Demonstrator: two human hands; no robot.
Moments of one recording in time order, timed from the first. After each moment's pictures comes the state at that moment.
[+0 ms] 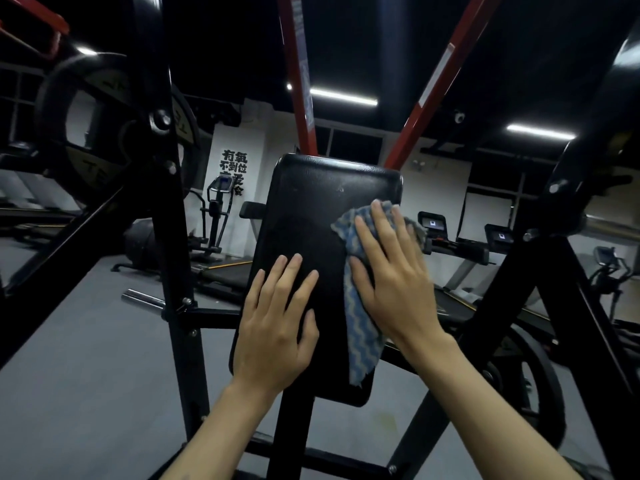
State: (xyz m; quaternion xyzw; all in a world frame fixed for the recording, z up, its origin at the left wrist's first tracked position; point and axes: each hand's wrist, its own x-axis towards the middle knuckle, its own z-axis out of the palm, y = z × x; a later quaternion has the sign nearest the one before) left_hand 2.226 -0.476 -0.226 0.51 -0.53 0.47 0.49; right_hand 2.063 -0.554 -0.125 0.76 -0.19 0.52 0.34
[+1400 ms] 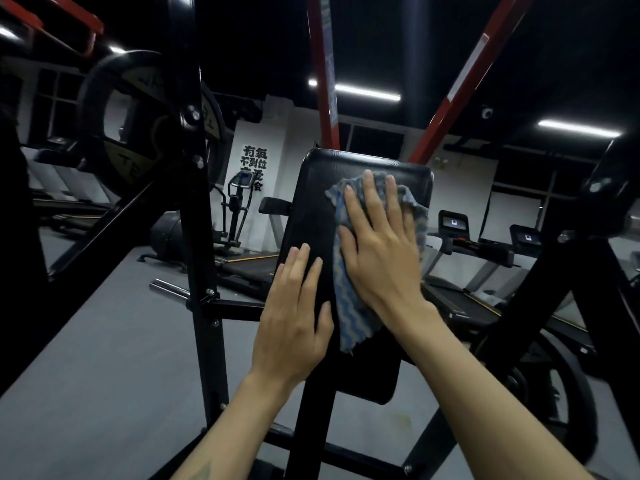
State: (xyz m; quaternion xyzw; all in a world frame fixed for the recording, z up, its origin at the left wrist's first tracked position) left_hand 2.233 -0.473 -0.227 0.52 -0.54 0.41 0.53; right_hand 2.121 -0.533 -0.103 0.77 -0.24 0.50 0.33
